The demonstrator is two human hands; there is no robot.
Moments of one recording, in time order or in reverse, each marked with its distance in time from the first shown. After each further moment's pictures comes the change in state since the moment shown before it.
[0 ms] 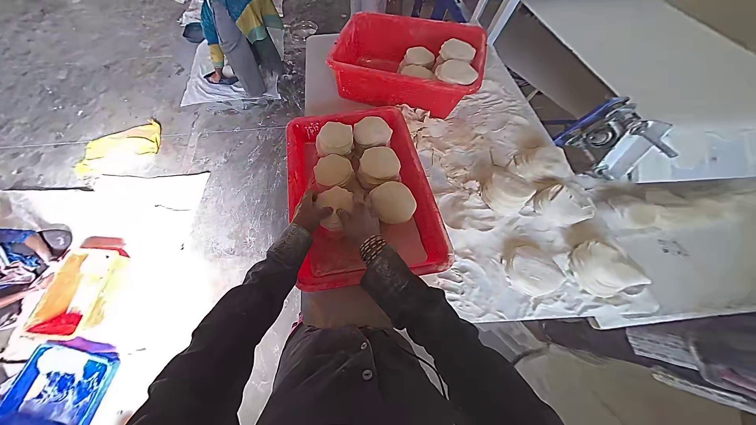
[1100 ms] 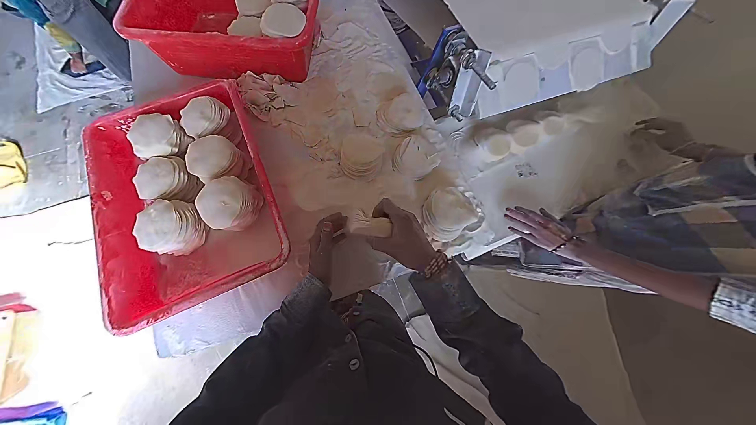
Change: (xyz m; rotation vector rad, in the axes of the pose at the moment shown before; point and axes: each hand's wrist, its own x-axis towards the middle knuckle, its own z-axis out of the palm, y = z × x) left_hand -0.103 0.099 0.362 -0.671 -0.204 0.184; right_hand -0.114 0.323 -0.244 0.161 0.038 -0.075
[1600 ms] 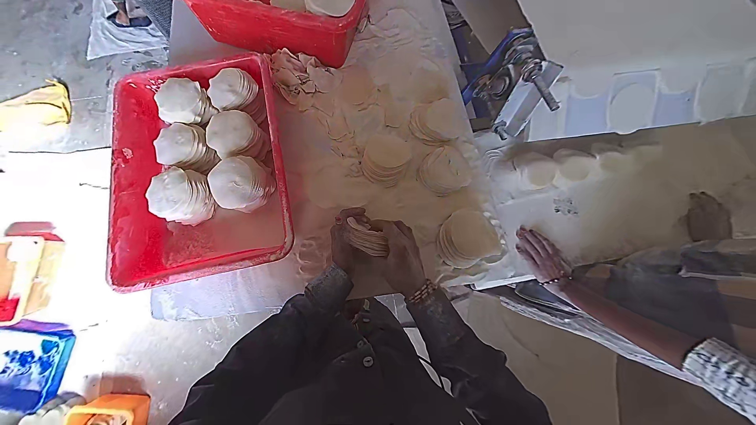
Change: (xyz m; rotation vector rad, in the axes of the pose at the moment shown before) left_hand 0.032 -0.040 0.039 -0.209 0.183 0.209; right_hand 0.011 0.041 0.046 -0.136 0.207 -0.357
